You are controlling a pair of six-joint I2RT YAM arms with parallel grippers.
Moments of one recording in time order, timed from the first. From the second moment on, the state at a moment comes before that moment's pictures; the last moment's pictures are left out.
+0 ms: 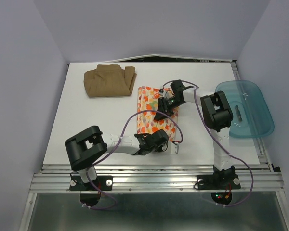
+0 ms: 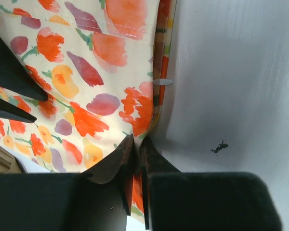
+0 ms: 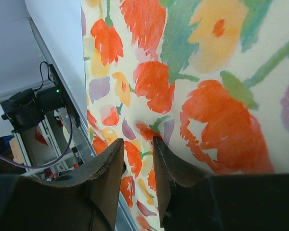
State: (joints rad) left arm -1.17 1.68 0.82 -0.08 -0.26 0.69; right arm 0.36 2.27 1.57 -0.60 -0.91 0.17
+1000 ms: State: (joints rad) left arm -1.16 1.57 0.91 -0.45 0.07 0.63; right arm 0.25 2.25 2.01 -0.84 -0.69 -0.07
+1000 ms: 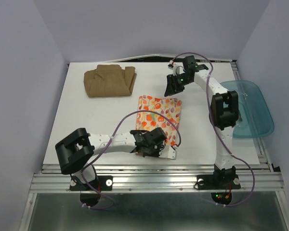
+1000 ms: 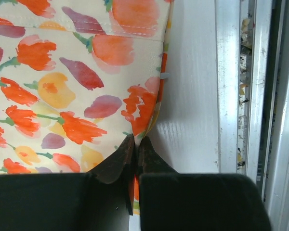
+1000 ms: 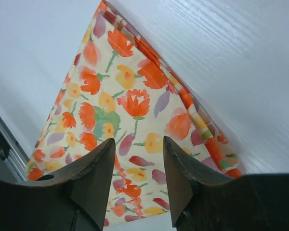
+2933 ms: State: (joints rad) left arm -0.81 1.73 1.45 -0.68 0.09 0.79; right arm 0.40 2.21 1.61 -0.72 -0.76 -0.34
